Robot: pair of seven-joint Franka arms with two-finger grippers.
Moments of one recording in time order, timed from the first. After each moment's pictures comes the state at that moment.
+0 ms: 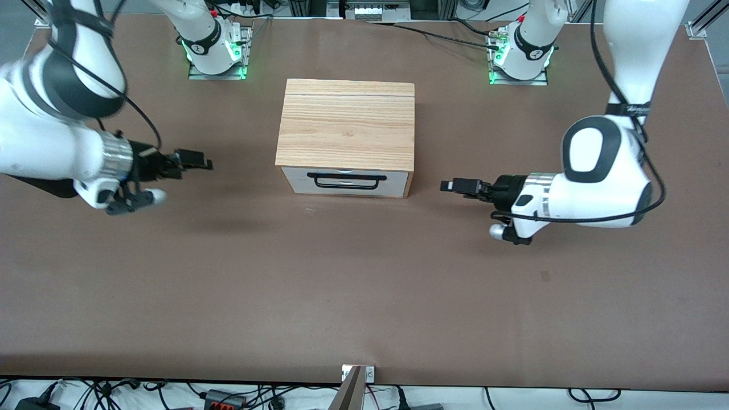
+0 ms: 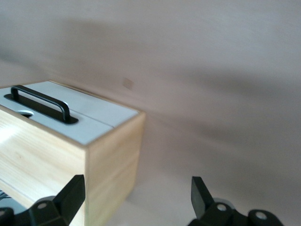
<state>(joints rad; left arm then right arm) -0.11 0.49 -0.13 -1.58 -0.86 1.77 0.15 0.13 0.27 -0.01 -1.73 0.46 1.75 -0.21</state>
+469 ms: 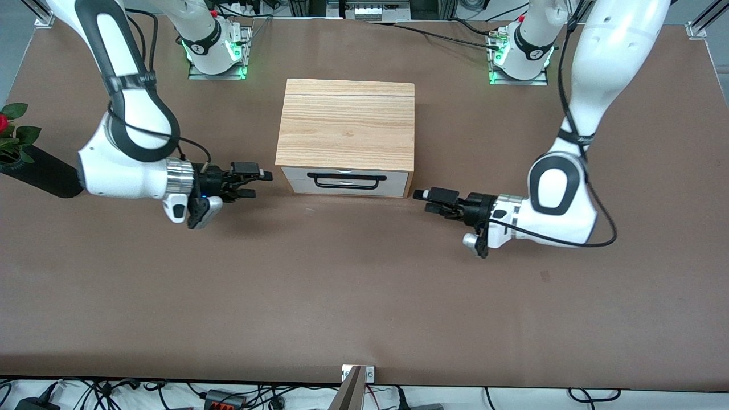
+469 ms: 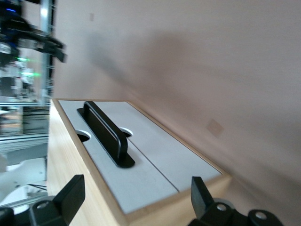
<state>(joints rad) -0.15 0.68 -0.13 -1.58 -1.24 1.79 0.63 0.20 0.37 0.00 -1.93 1.04 1.97 -0.73</state>
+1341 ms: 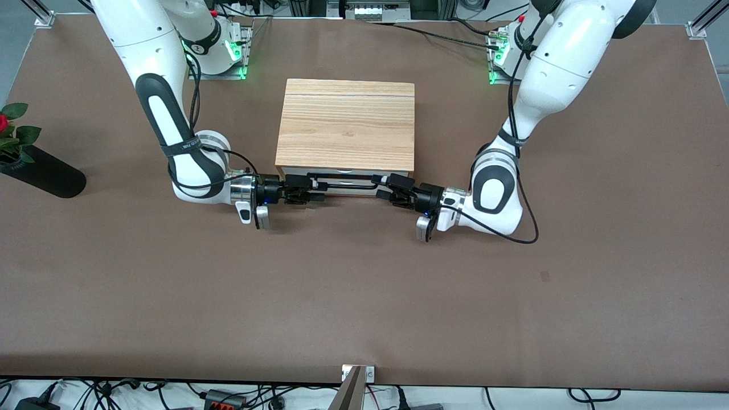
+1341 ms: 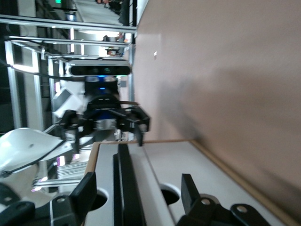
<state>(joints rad) -0.28 0.78 -0.14 -1.67 -1.53 1.79 0.90 0.33 0.61 0.00 -1.95 1.69 1.89 -1.00</state>
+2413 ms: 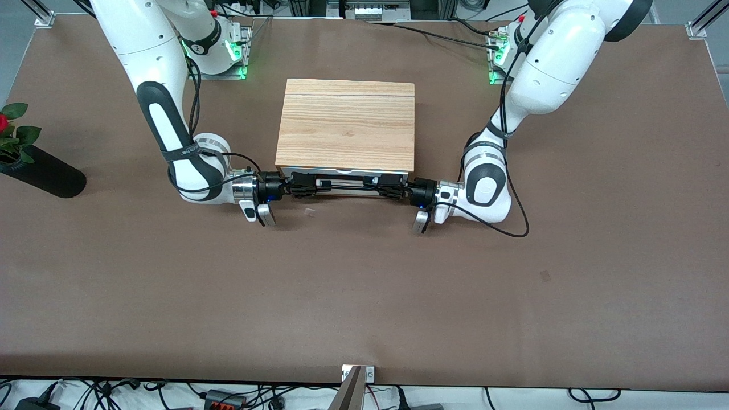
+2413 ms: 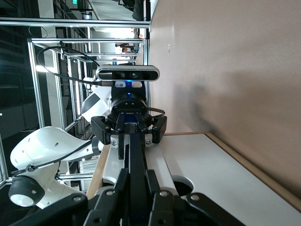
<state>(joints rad) -0.28 0.79 -0.16 -1.74 -1.68 1.79 0.96 0.32 0.62 0.00 -1.96 1.71 1.81 -1.00</state>
